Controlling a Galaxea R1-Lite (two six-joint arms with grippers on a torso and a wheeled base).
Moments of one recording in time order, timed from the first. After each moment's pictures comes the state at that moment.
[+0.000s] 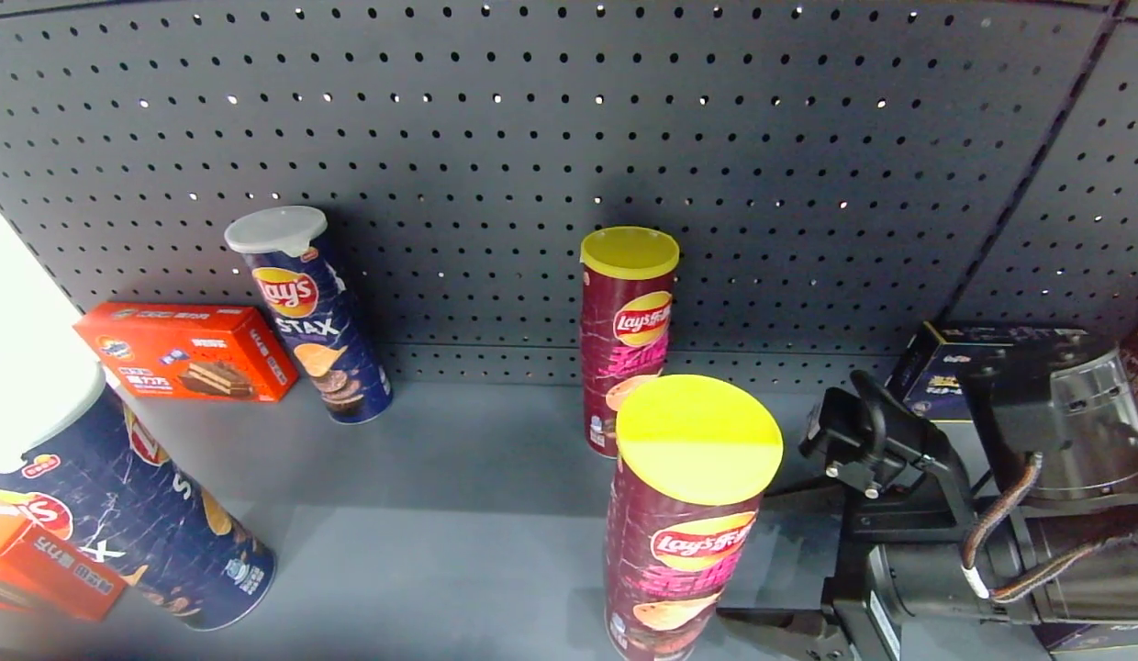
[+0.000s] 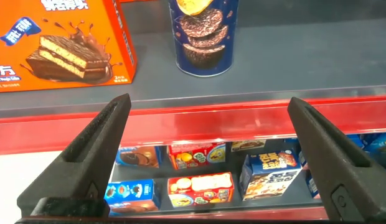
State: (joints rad) left arm 0.00 0.00 0.00 0.01 -0.08 0.04; right arm 0.71 1.46 -0.76 -0.10 0.24 -0.22
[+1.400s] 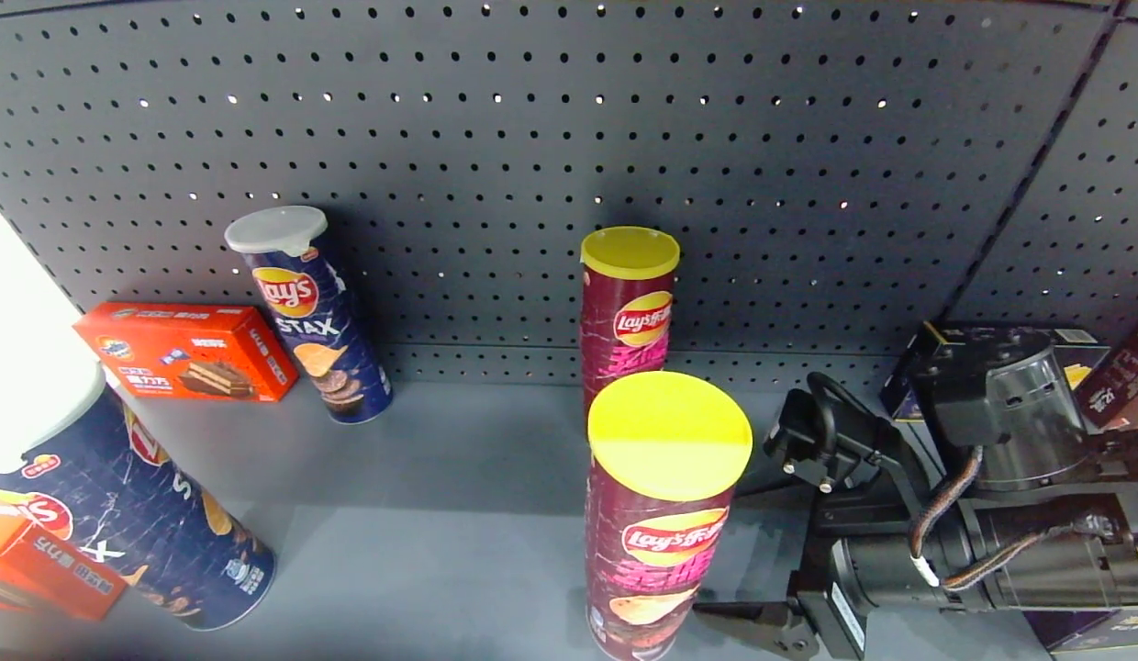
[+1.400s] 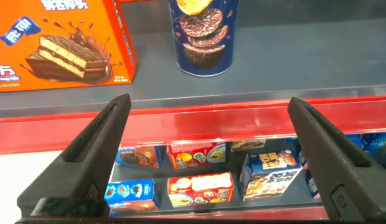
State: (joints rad) left arm 0.00 0.00 0.00 0.01 -0.08 0.04; right arm 0.72 1.52 -0.80 -0.11 0.23 -0.22
